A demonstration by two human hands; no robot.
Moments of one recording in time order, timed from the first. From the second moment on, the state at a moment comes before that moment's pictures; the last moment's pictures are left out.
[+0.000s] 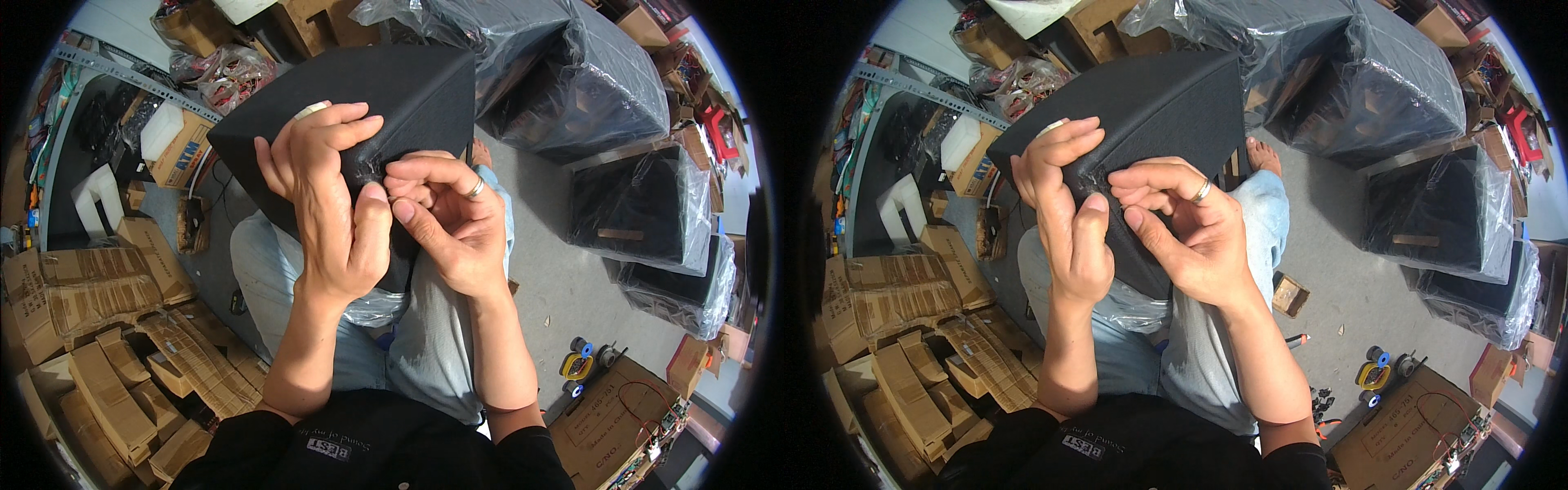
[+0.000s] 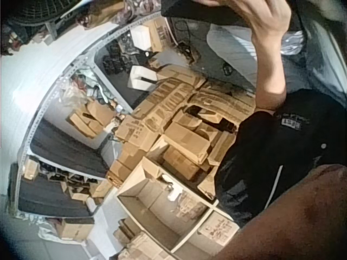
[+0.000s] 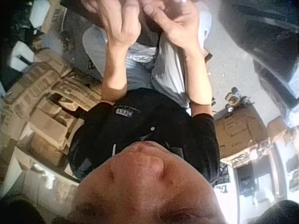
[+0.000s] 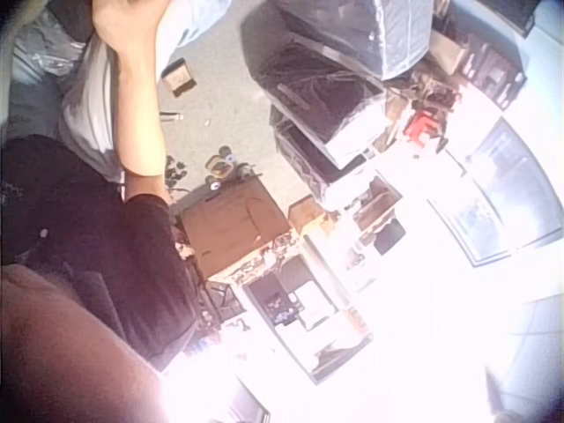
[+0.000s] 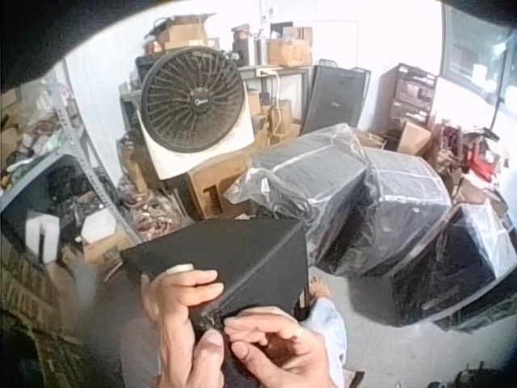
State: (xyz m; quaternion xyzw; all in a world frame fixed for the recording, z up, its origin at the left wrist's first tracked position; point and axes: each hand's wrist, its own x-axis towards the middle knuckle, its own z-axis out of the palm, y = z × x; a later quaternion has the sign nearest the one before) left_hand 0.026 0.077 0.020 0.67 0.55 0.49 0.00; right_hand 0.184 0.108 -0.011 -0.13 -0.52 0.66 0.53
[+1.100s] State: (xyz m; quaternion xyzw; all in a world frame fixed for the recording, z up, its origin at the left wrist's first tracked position) left_hand 0.031 0.077 0.025 0.66 0.56 0.50 0.03; right_hand 0.189 0.107 -0.005 -0.16 -0.51 0.65 0.54
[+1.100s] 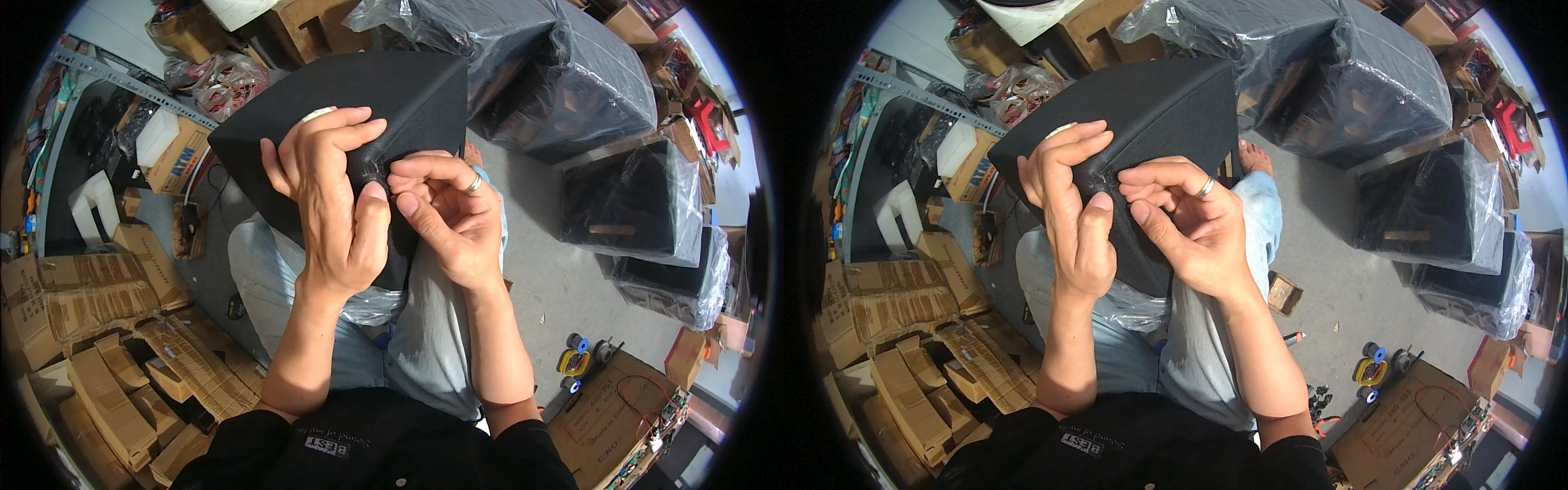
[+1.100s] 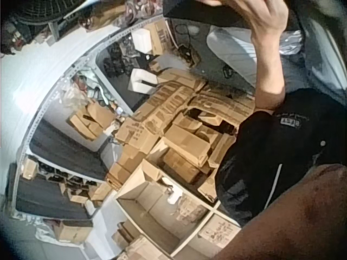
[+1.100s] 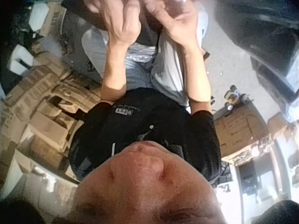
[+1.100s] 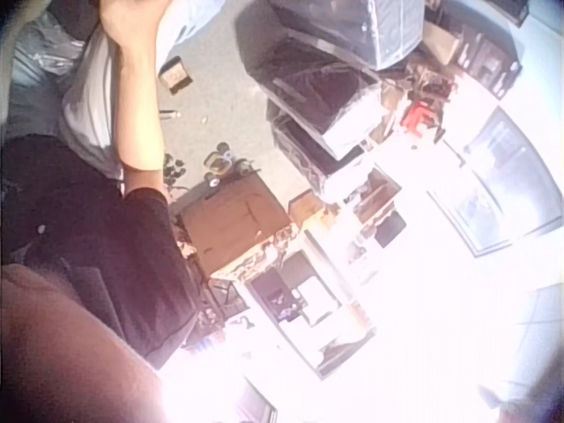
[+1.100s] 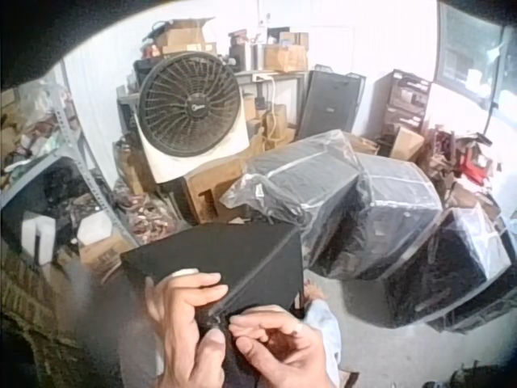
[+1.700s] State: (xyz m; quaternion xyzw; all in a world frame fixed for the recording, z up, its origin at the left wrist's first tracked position) left_hand 0.040 0.082 0.023 0.70 0.53 0.48 0.04; right_hand 0.198 0.099 0.019 -0.32 -0.61 0.44 0.58
